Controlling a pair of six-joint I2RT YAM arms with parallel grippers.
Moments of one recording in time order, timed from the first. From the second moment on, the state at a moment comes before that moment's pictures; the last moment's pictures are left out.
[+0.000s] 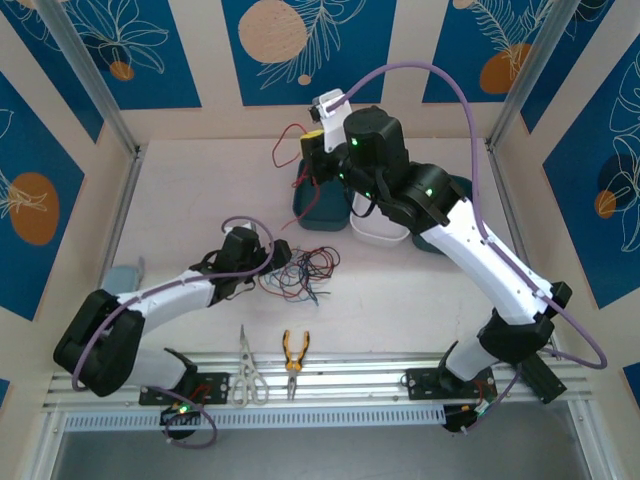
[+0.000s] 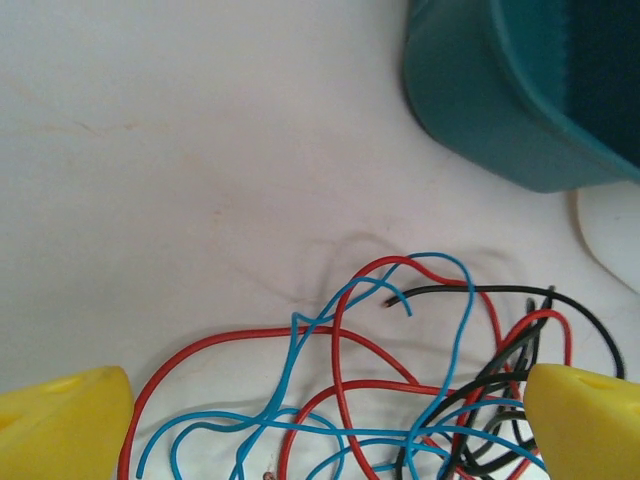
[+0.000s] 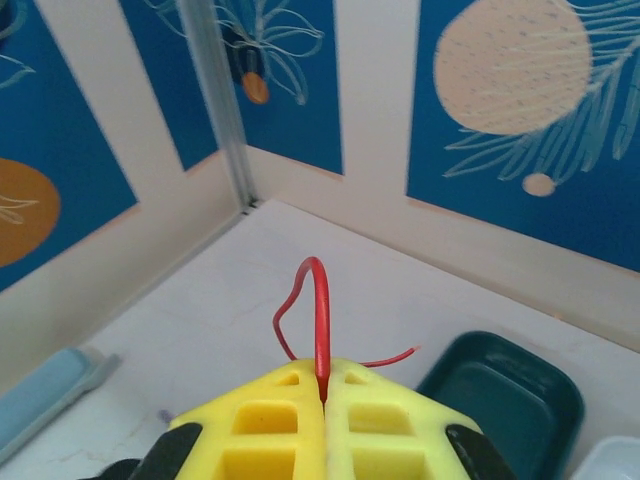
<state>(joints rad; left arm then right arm) -0.57 1.34 0.60 0.00 -0.03 -0.82 0.86 1.54 1.98 -0.73 0.24 0.14</state>
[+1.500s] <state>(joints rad) -0.56 1.20 0.60 -0.11 -0.13 -0.73 -0.07 1.38 1.44 -0.60 0.09 0.19</state>
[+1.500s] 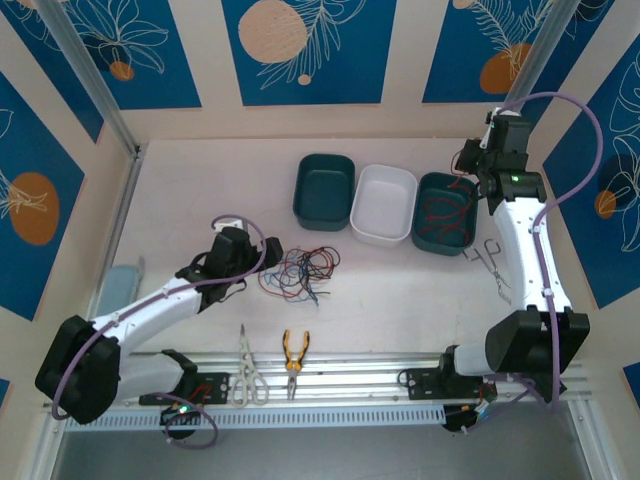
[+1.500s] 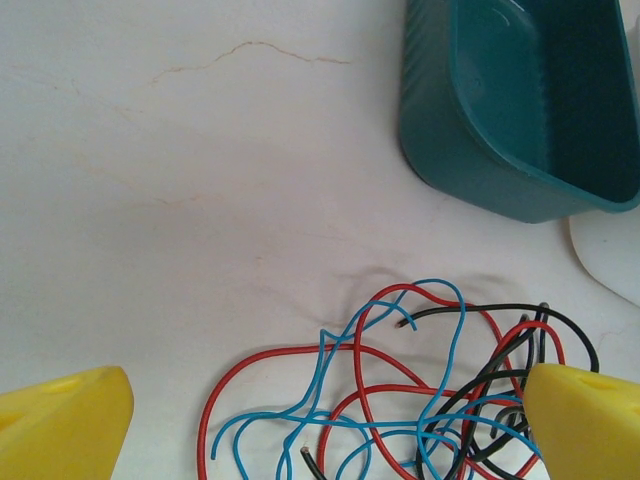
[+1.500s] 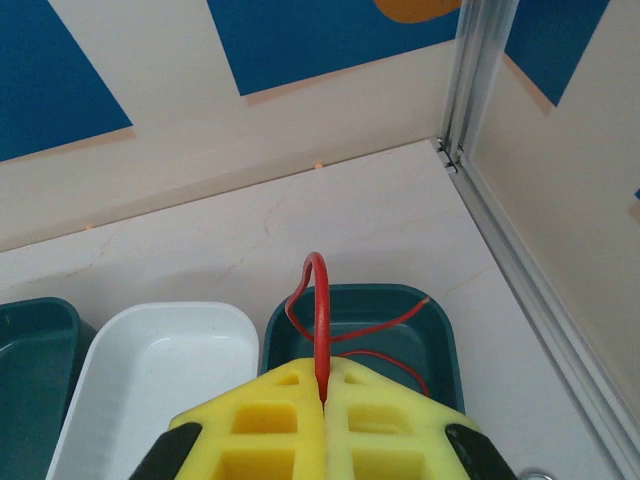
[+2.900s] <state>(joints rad) -0.56 1.22 0.60 -0.11 -0.13 -0.70 -0.13 1.66 1.21 -0.68 -0.02 0.33</state>
